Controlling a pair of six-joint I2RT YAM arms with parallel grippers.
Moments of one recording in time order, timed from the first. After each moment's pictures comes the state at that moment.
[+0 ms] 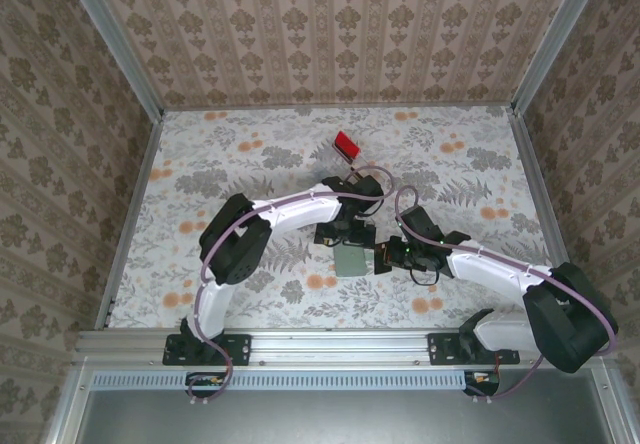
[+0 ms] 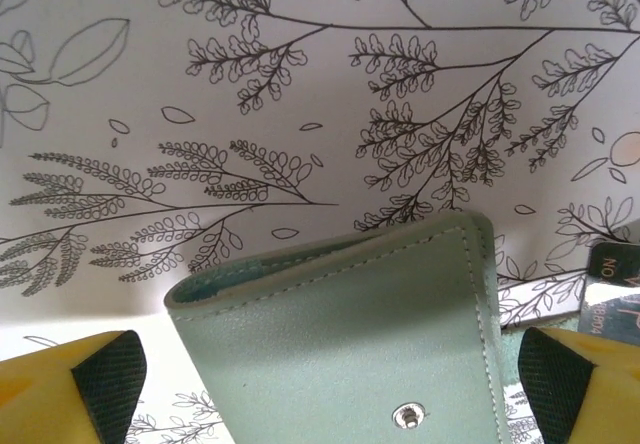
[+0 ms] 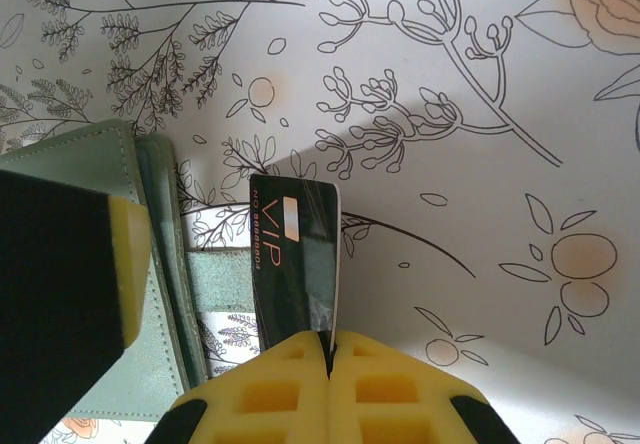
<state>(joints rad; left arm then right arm) -0.97 2.09 1.59 -0.95 0.01 -0.75 0.54 1.26 0.54 -0.33 -0.10 0.76</state>
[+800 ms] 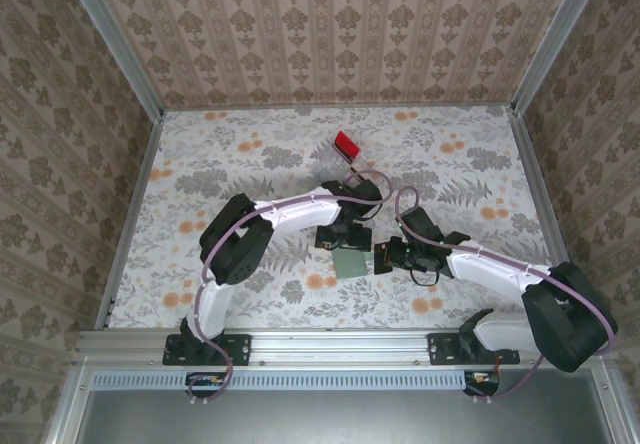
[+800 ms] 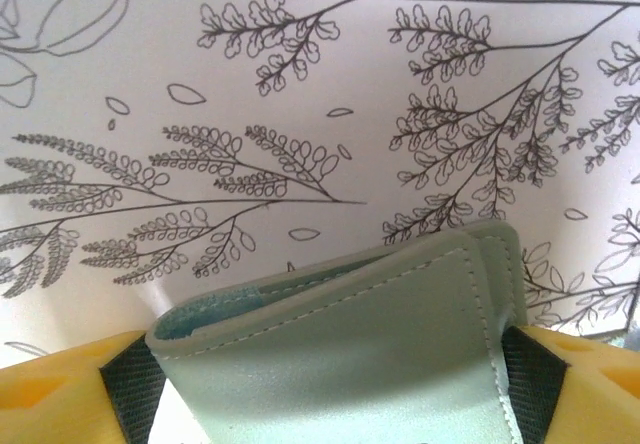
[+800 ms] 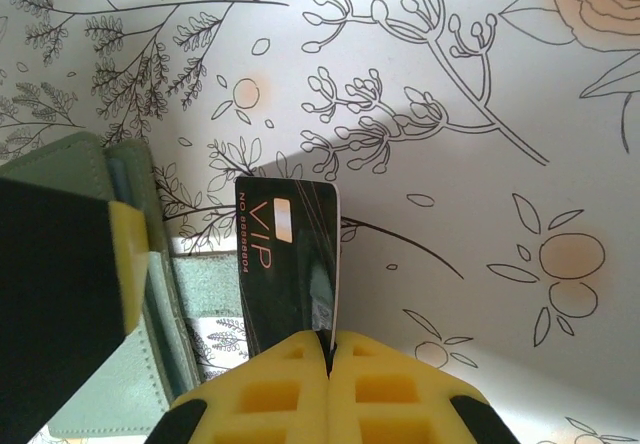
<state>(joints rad) -0.97 2.07 1.53 -0.91 0.01 -0.78 0.53 1.27 0.53 -0.32 -0.08 0.77</state>
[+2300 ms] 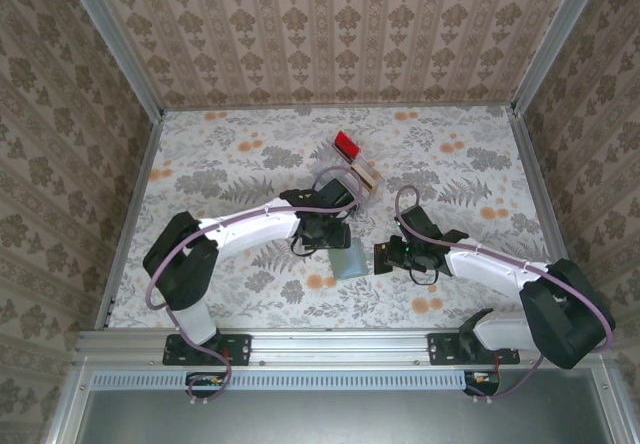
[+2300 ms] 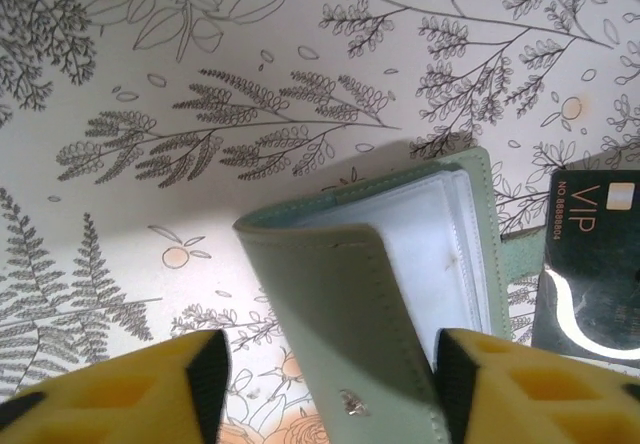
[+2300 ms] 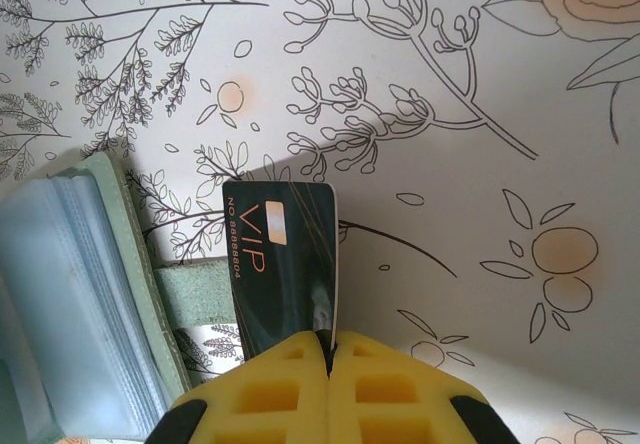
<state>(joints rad) -0.94 1.73 1.21 -0.71 0.03 -0.82 0.53 1.29 0.55 -0.34 -0.08 0.80</state>
